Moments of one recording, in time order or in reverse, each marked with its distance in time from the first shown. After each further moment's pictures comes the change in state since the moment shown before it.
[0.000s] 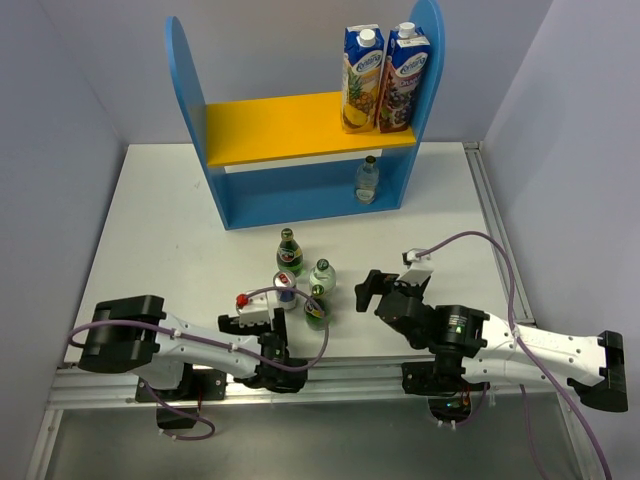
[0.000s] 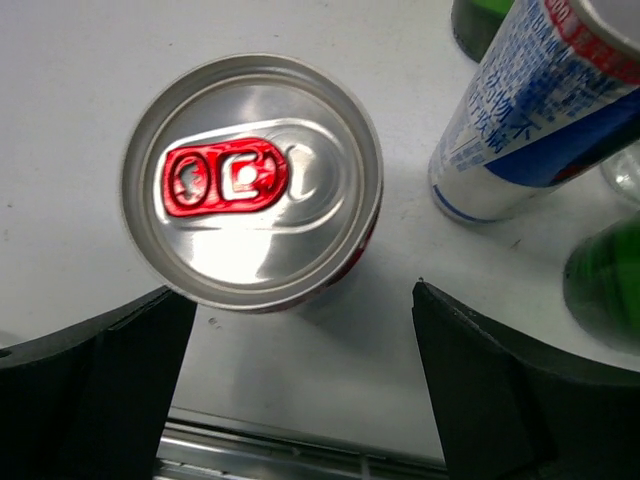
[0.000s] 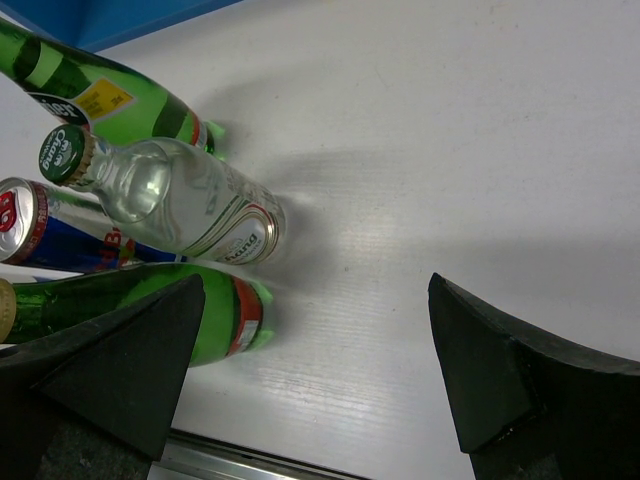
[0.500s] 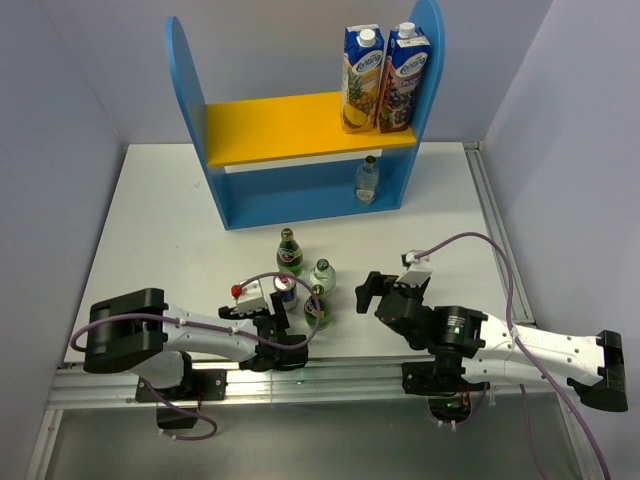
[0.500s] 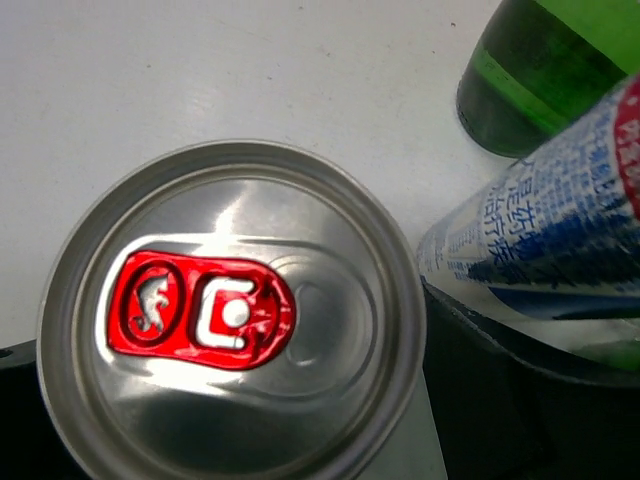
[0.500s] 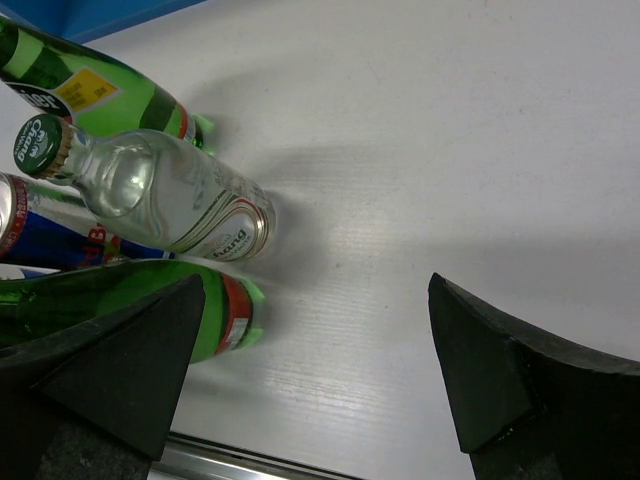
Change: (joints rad) left arm 0.174 0.015 -0.067 0.296 -0.077 0.096; right arm 0.001 0.000 -0.016 0.000 0.001 0.004
